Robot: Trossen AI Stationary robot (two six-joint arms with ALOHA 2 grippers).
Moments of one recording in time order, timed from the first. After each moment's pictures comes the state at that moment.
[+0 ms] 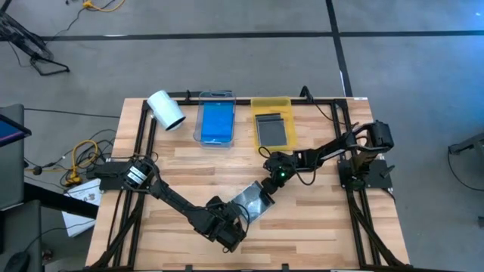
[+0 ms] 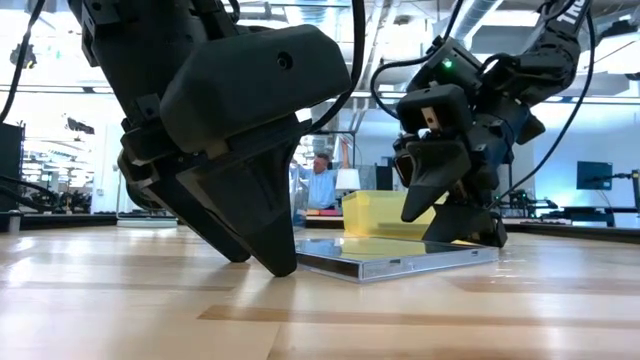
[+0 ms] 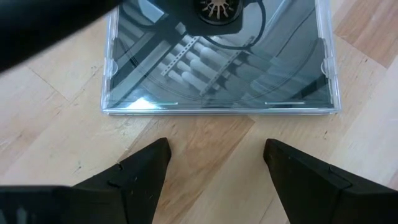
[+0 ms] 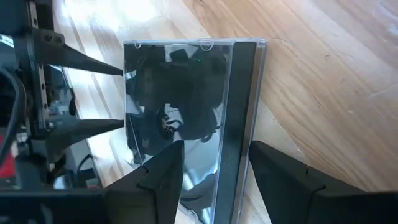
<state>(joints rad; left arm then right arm) -0.57 2.18 1.44 -0.61 -0.43 -1.19 0.04 1.79 0.62 0.27 -0.43 0.95</state>
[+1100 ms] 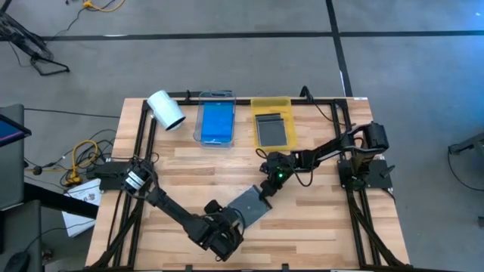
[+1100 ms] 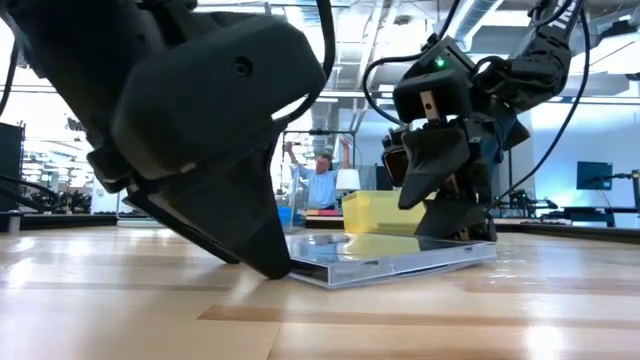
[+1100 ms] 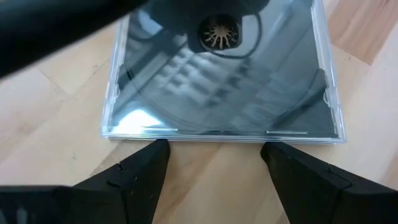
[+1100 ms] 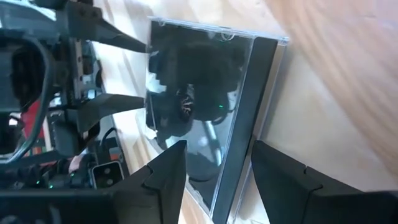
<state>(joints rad) -0.64 2.21 1.41 -0.60 -0.56 -1.26 0.06 1.83 0.67 0.38 -0.59 0.97</state>
